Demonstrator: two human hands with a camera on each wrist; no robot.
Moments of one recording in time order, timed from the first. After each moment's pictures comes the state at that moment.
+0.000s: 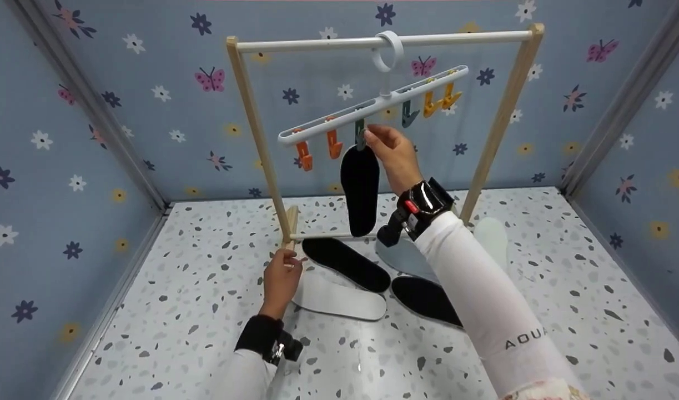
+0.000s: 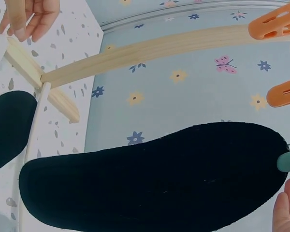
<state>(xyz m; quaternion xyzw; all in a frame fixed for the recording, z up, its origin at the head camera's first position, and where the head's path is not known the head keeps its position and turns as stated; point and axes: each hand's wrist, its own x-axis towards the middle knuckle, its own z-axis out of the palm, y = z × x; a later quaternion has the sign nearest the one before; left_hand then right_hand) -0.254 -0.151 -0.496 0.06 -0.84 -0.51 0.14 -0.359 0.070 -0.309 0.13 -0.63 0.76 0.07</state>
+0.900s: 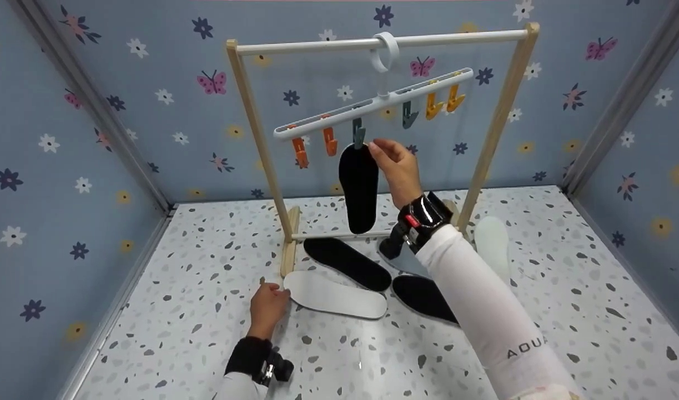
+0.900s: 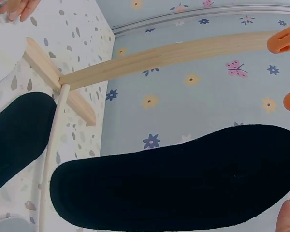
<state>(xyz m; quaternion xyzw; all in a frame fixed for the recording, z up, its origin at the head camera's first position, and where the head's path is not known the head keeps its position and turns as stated) -0.220 -0.176 -0.520 0.18 -0.87 -0.46 0.04 -0.348 0.076 -0.331 0.10 -0.64 0.76 0.10</state>
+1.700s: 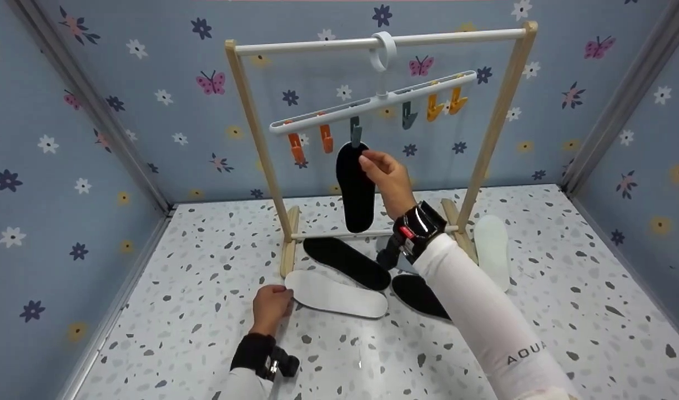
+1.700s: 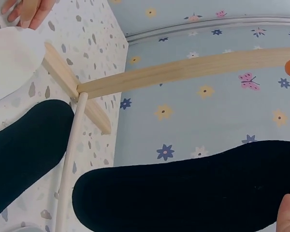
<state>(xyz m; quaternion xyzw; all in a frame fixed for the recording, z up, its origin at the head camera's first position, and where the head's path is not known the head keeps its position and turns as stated) -0.223 -0.171 -0.523 0.22 -0.81 -0.54 0.00 -0.337 0.068 -0.346 0.12 -0.62 0.77 0.05</state>
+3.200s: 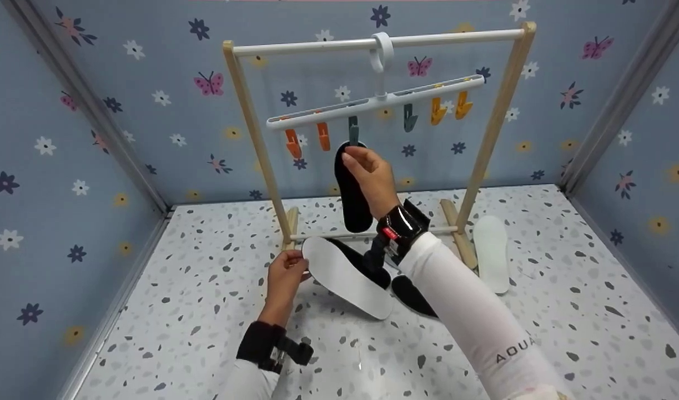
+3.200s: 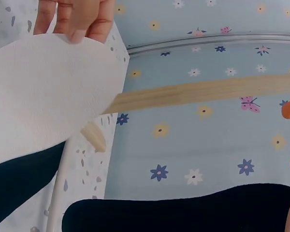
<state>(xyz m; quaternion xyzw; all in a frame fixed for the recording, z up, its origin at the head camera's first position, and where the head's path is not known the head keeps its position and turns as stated) -0.243 -0.132 -0.468 0.14 -0.69 -0.71 0.06 -0.333 0.041 -0.335 0.13 -0.65 0.75 0.08</state>
